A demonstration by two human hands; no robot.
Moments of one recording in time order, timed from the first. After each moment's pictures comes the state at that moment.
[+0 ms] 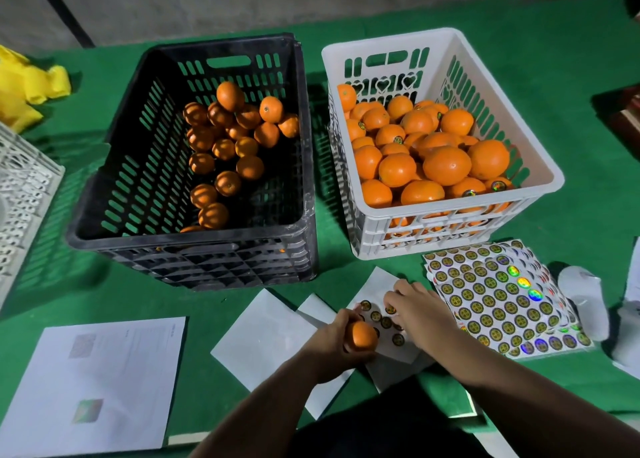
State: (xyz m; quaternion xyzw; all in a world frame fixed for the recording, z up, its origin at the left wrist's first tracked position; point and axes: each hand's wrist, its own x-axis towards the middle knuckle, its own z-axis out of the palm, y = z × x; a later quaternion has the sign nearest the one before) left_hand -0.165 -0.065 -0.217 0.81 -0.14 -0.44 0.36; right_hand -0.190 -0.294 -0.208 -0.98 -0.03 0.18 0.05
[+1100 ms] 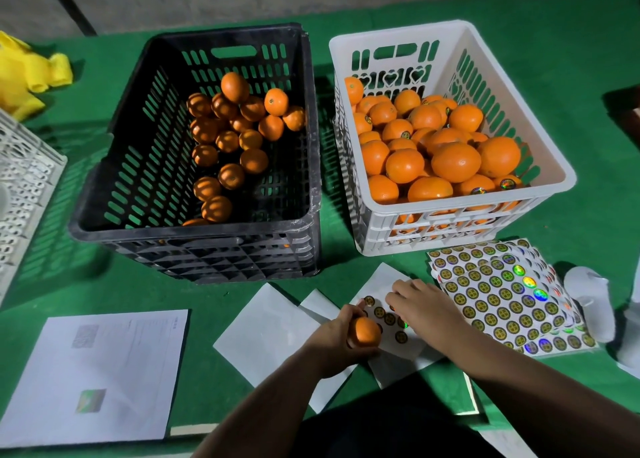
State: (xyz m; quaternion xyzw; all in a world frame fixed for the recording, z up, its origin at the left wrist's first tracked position) left_hand -0.165 -0.066 -0.215 0.81 -0.14 -0.44 0.36; right_hand -0.190 -0.303 -0.203 -0.97 -0.15 0.16 -0.04
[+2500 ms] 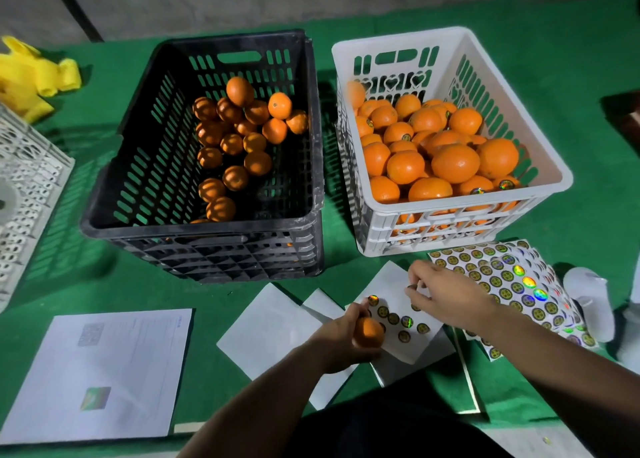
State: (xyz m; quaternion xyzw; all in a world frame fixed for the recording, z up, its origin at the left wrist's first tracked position) left_hand -0.161 -0.072 -0.214 0.81 -0.17 -0.45 0.33; right_hand -0.175 -0.332 -0.151 -0.97 -0.03 0.16 0.17
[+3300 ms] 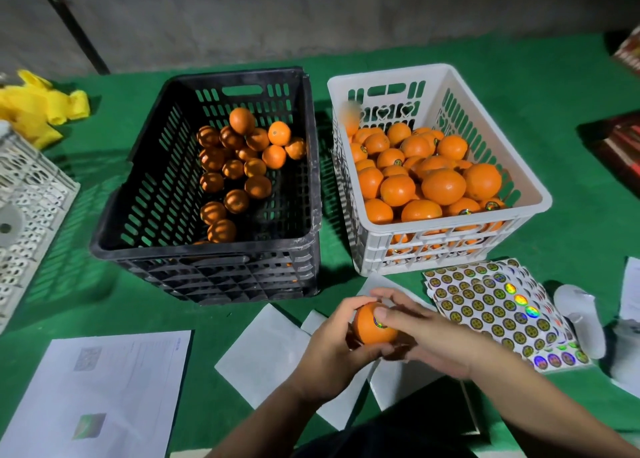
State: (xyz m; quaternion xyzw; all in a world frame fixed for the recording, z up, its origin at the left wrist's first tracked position) left_hand -0.177 -0.068 -0.129 0.71 -0.17 -0.25 0.63; right_hand -0.203 -0.261 -0.081 -0.60 0.22 0.28 0.71
